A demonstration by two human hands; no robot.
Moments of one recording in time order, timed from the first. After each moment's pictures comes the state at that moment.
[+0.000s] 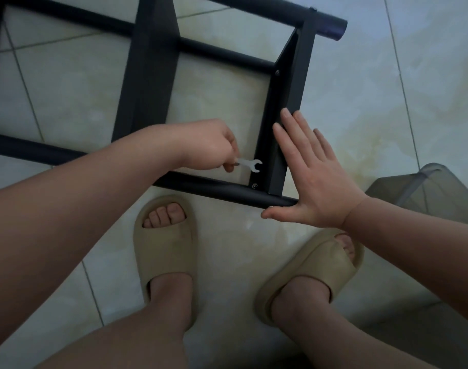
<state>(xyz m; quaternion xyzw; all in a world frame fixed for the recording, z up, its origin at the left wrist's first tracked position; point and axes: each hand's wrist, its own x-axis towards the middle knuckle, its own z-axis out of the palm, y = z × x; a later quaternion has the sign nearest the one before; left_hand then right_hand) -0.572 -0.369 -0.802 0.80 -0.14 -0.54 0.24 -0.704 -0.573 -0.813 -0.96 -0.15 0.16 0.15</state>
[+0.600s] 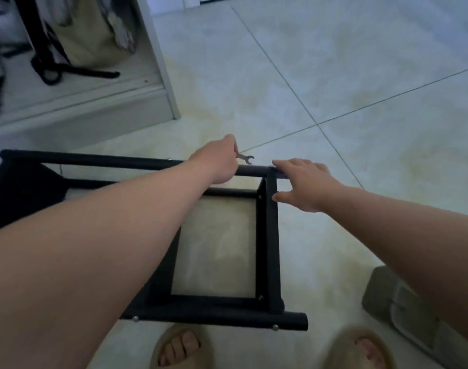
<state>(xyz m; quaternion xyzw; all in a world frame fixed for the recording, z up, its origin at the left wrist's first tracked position) -0.418 -0.450 -0.761 0.93 -0.23 -0.23 0.15 -0.540 -0.628 -0.759 -0.97 0.08 0.21 0.11</state>
